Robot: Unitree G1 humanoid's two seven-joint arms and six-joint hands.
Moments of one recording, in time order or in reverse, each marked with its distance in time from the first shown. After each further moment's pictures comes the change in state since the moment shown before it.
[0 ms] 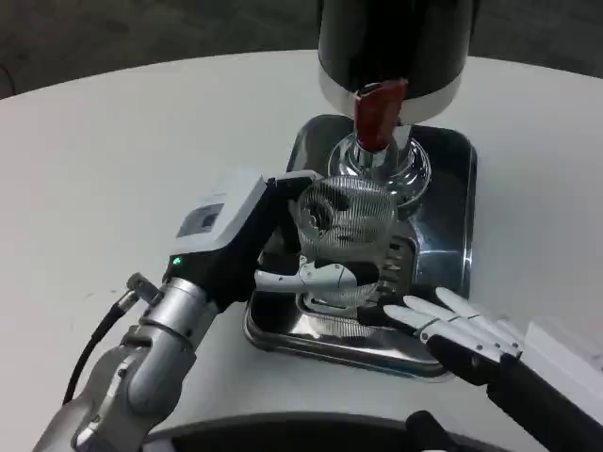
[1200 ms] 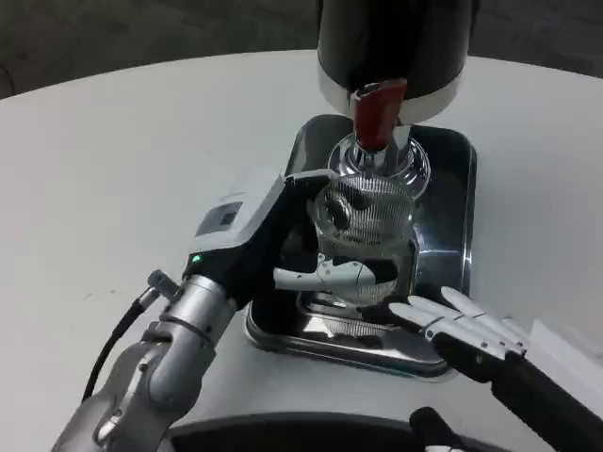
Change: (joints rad) left arm -0.031 -0.046 -0.011 0.032 0.006 0.010 0.000; right arm 0.001 0.000 -0.007 0.000 0.007 0.014 0.000
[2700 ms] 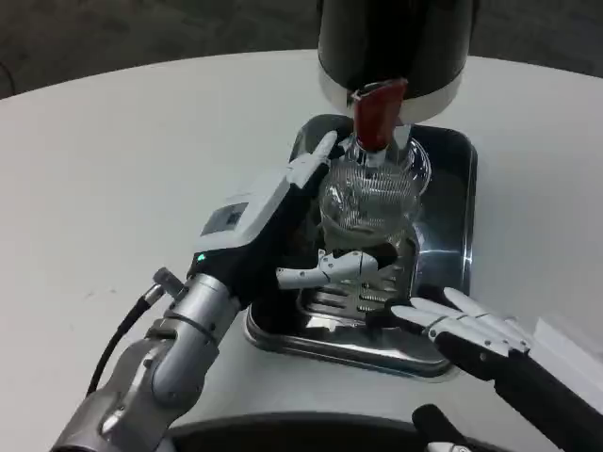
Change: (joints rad) left arm -0.028 0.001 -0.020 0.052 -0.017 -0.012 -0.003; right arm 0.001 0.000 -0.003 0.000 0.010 0.014 0.000
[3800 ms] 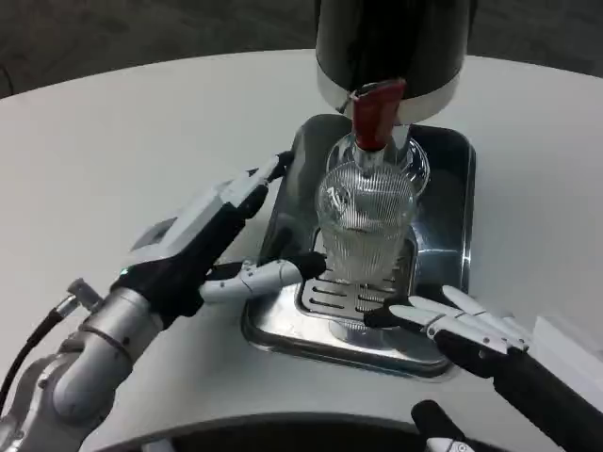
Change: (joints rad) left arm 0.178 0.155 0.150 -0.249 -0.174 0.031 -0.278; right arm -0.011 0.001 0.004 0.001 0.000 0.003 -0.002
